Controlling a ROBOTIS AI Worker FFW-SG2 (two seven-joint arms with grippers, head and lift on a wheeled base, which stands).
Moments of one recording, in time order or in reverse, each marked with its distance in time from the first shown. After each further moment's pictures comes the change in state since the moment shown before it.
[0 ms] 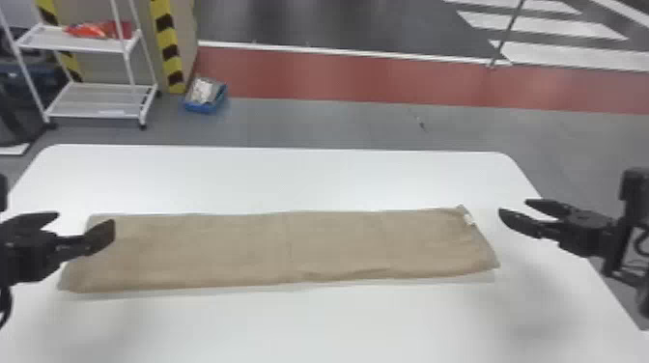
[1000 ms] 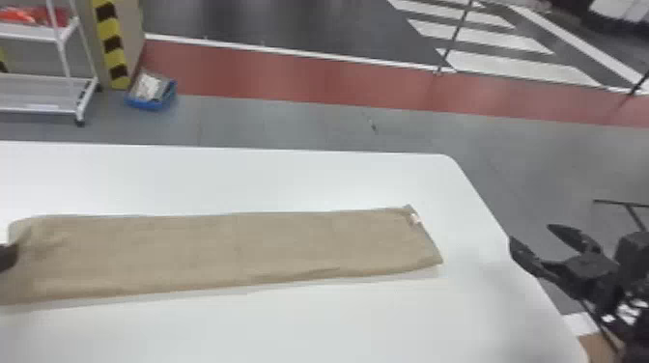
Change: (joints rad) left arm 0.041 0.000 0.002 -0.060 -0.045 0.141 -0.028; right arm 0.193 0.004 -0.240 0.100 -0.017 -0.534 -0.183
